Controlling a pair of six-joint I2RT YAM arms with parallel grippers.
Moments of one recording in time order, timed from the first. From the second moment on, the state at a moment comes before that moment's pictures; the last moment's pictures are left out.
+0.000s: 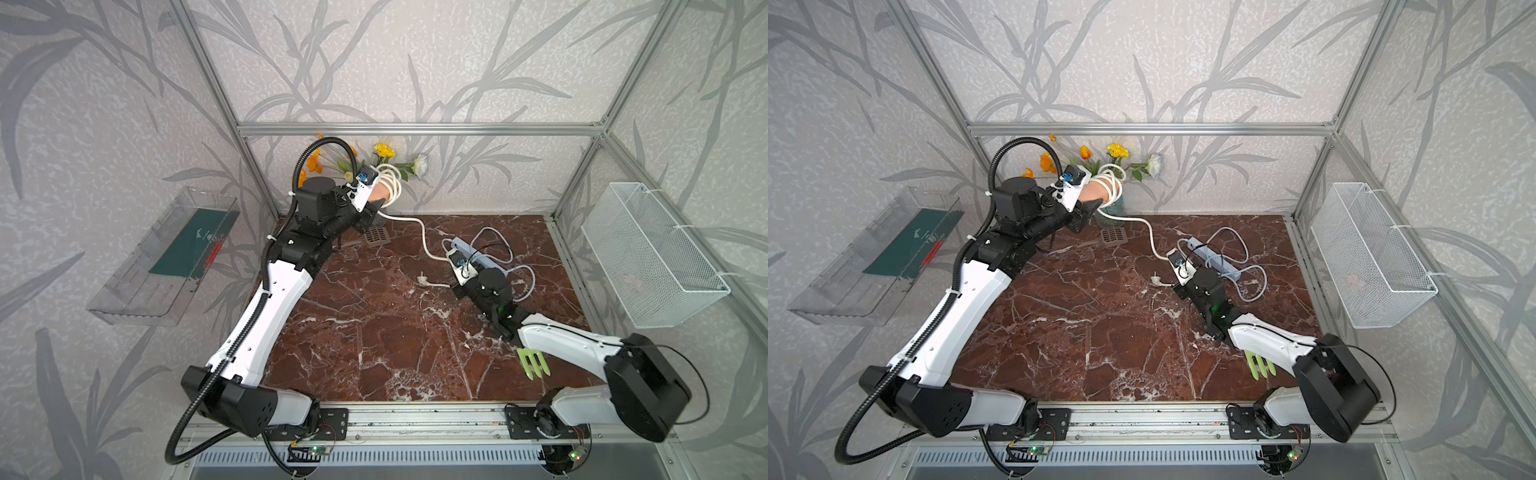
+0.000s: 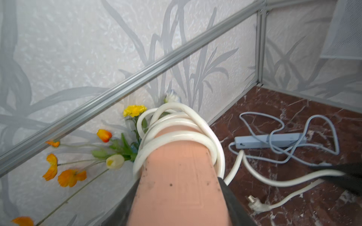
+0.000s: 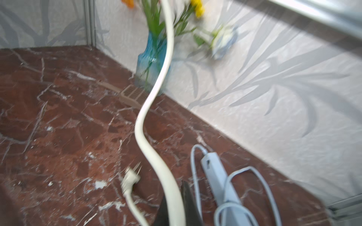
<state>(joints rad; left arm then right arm) -0.29 1.41 1.57 -0.41 0.18 0.41 0.63 1.29 0.67 0.48 0.22 -0.33</state>
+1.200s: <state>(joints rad) -0.27 1.27 1.34 -0.06 0.89 -0.03 0.44 1.89 1.46 0.25 -0.04 -0.22</state>
